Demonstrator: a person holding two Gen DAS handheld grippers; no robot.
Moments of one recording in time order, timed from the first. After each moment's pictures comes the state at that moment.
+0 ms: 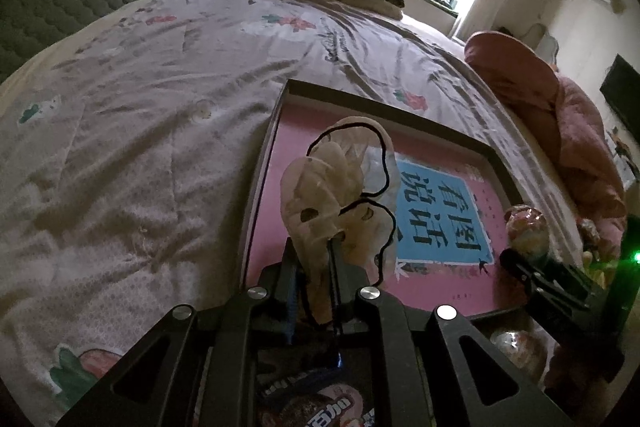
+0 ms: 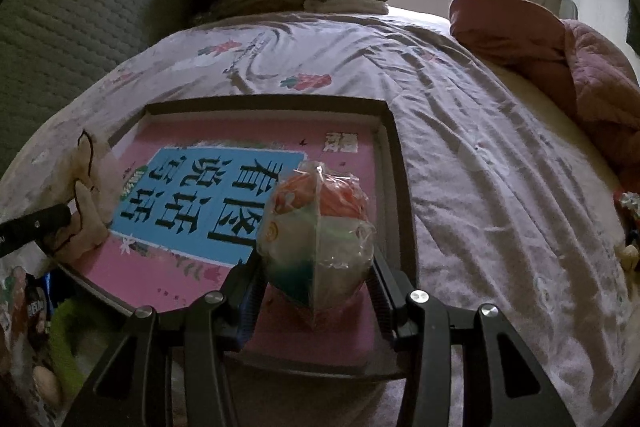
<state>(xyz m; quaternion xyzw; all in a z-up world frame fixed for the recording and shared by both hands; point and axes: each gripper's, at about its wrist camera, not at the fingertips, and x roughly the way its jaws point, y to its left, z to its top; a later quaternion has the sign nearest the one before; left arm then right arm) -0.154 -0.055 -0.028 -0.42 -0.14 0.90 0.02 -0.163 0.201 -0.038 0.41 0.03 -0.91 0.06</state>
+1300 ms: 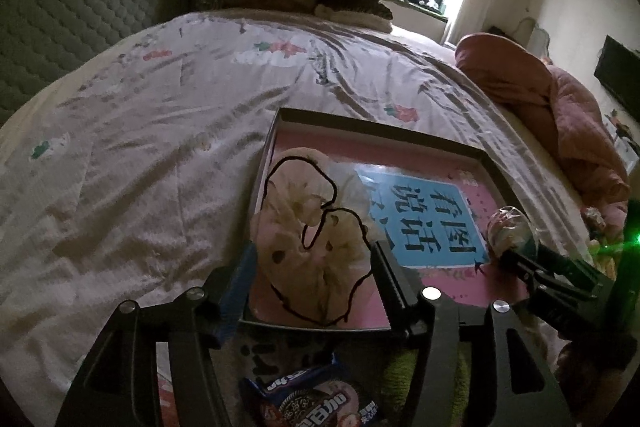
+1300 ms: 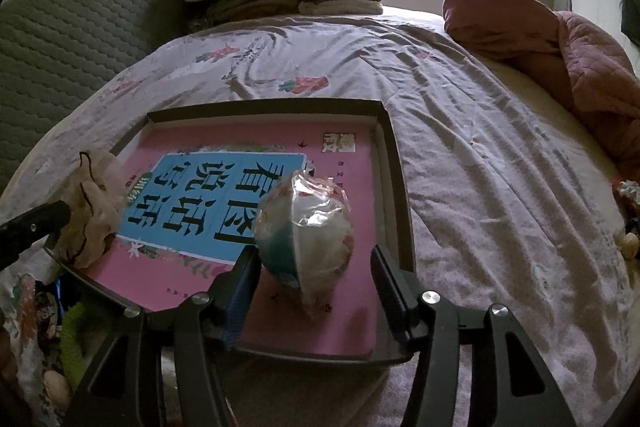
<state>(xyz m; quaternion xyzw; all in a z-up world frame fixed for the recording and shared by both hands) -0.143 -0.047 -0.011 -0.39 -0.10 0.92 0.02 -0.158 0.205 -0.029 0.40 0.01 -0.91 0.06</state>
